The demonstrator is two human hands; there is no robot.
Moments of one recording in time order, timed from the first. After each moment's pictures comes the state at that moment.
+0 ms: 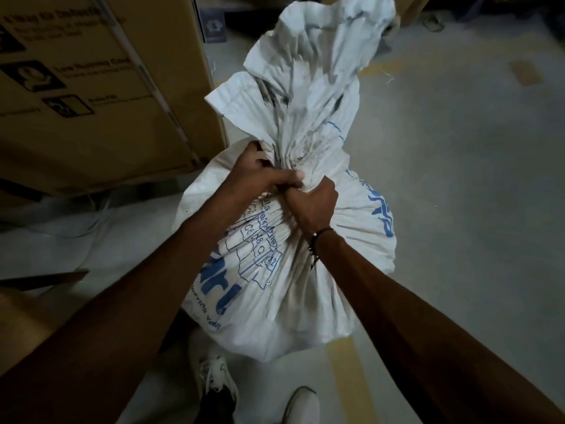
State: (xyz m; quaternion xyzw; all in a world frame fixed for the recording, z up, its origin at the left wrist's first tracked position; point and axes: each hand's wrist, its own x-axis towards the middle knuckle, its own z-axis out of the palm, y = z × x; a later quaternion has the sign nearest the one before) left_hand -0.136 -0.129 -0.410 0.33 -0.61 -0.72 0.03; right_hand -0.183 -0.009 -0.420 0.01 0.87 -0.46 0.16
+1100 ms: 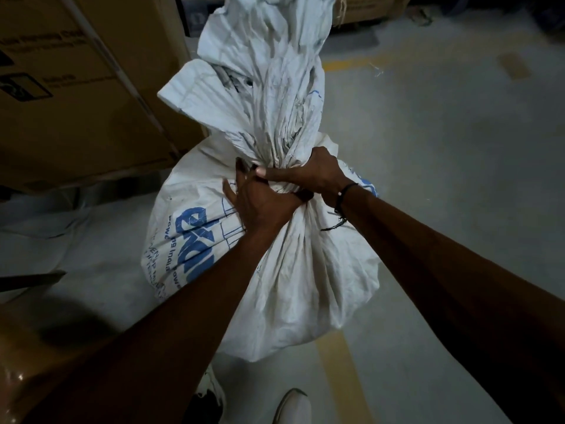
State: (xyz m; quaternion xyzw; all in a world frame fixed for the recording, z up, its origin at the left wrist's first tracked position) left_hand -0.155 -0.031 -0.478 0.46 -0.79 -0.38 0.13; right_hand -0.268 0.024 -0.436 -0.18 0.85 -0.38 0.33
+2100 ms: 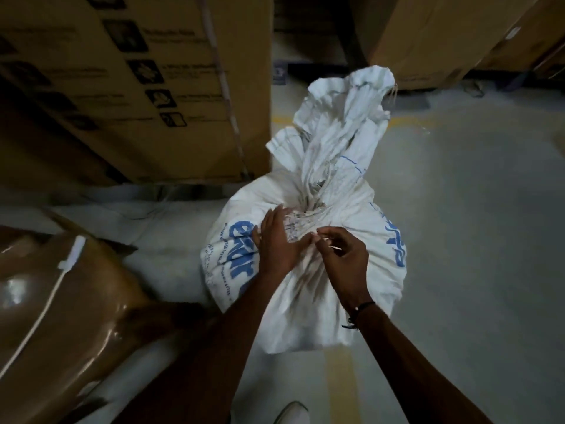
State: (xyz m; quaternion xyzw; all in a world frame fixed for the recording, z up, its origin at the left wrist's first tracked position) left_hand -0.059 -0.036 -0.440 0.47 -0.77 -0.41 0.10; right_hand -0.131 0.088 -0.406 -0.18 0.78 -0.56 0.20
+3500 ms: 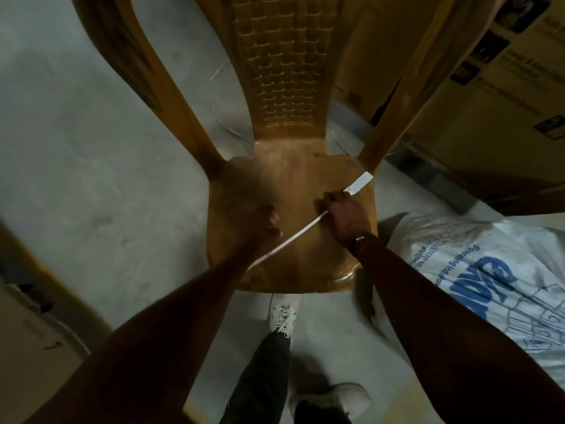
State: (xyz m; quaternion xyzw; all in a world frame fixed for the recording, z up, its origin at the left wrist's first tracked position) left_hand 0.510 -0.198 -0.498 0.67 -0.60 -0.42 0.11; right_hand 0.268 -0.238 -0.460 -0.75 0.59 0.08 0.29
